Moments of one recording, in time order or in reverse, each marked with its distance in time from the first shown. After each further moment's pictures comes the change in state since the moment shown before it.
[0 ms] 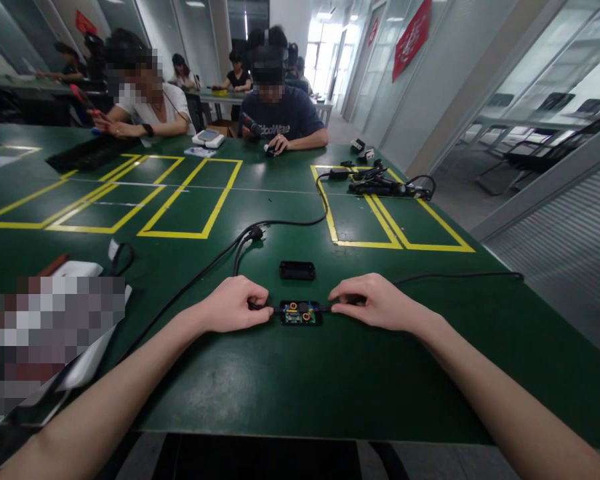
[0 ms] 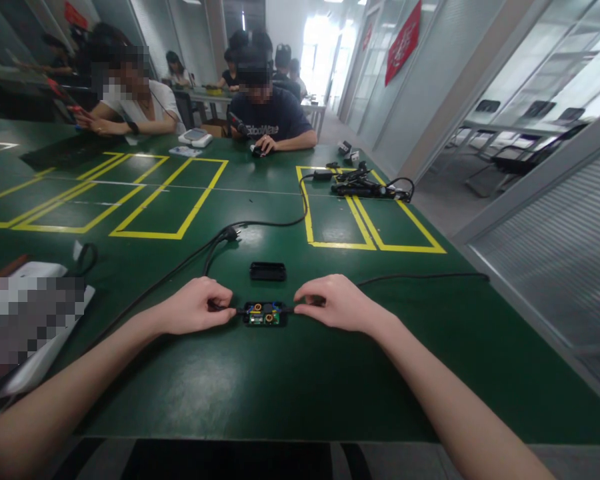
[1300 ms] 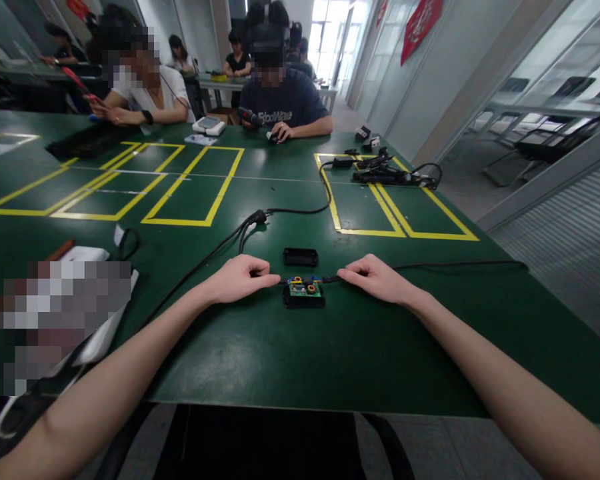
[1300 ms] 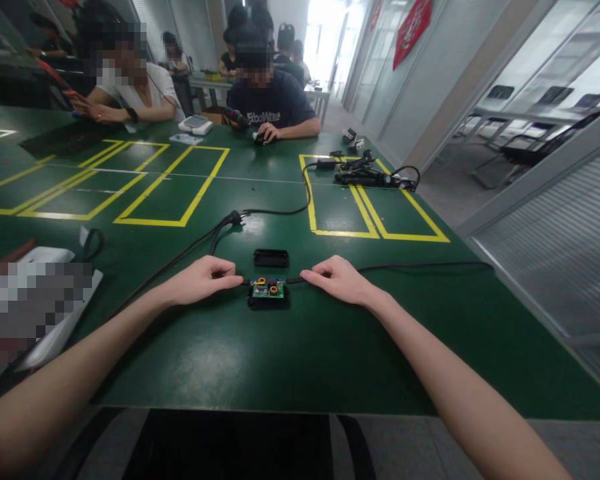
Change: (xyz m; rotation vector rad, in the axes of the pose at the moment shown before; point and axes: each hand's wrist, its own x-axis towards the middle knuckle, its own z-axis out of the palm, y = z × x) left_hand 0.008 0.003 -0.009 -0.265 0.043 -0.189; right_hand 0.007 0.017 0.004 0.300 -0.035 0.338
